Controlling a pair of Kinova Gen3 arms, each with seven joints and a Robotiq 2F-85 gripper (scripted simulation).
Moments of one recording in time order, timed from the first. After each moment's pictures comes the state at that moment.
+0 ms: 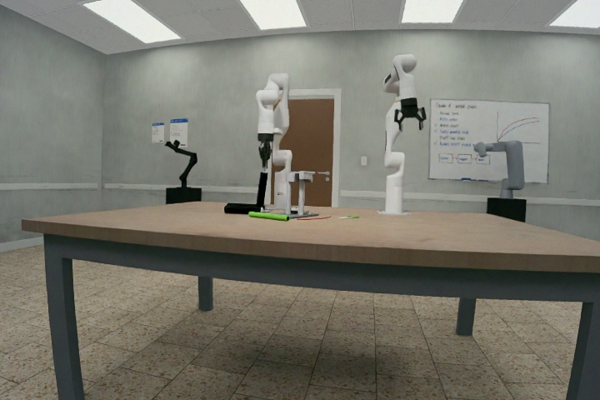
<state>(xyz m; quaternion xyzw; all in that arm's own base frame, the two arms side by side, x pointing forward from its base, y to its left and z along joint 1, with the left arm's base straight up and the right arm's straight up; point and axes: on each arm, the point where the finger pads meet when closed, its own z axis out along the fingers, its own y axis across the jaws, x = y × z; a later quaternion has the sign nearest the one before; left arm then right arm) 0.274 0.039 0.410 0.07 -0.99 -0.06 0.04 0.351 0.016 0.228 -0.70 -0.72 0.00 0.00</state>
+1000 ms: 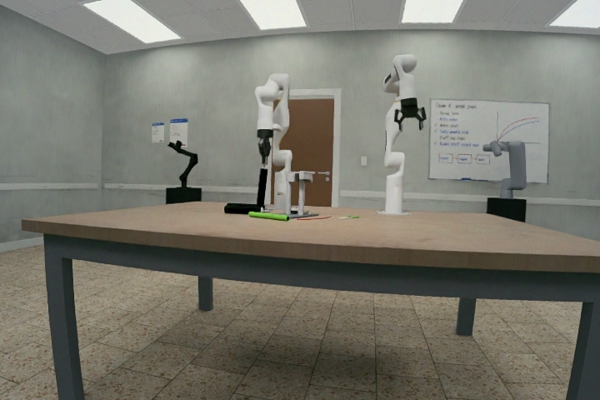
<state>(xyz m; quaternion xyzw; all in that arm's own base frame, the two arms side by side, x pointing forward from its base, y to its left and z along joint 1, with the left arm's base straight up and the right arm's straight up) 0.274 0.039 0.410 0.07 -0.99 -0.06 0.04 0.351 0.014 0.246 -0.70 -0.72 0.00 0.00</state>
